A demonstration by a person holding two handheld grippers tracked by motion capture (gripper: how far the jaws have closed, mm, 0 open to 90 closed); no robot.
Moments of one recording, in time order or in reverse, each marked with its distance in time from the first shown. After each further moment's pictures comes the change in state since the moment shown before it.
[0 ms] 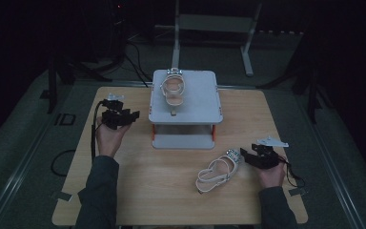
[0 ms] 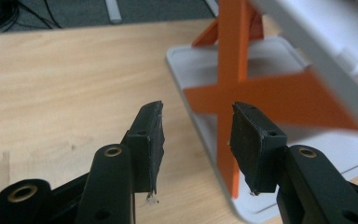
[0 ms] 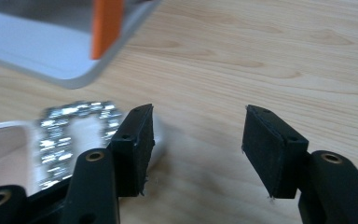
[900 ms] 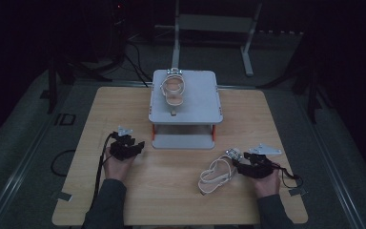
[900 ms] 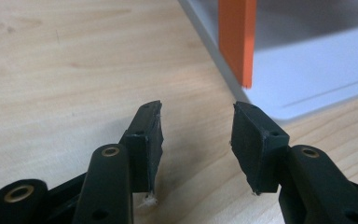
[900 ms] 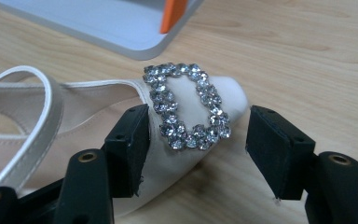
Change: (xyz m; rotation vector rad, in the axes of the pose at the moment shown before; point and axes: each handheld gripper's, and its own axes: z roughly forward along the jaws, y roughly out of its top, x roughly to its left) left arm -0.015 -0.100 0.031 0.073 0.005 0.035; right arm 0.033 -0.010 -0.013 0.045 0.089 -0.056
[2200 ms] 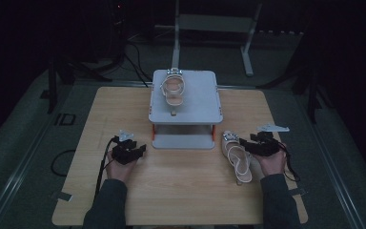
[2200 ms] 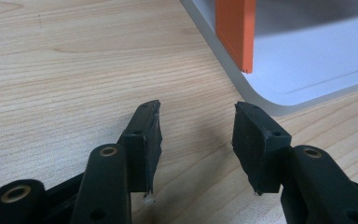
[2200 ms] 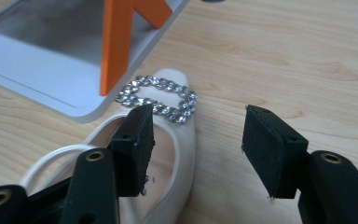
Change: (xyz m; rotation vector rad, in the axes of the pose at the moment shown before) left arm -0.001 -0.014 0.010 -0.038 -0.015 0.008; right arm -0.049 0.048 0.011 -0.018 -0.026 0.054
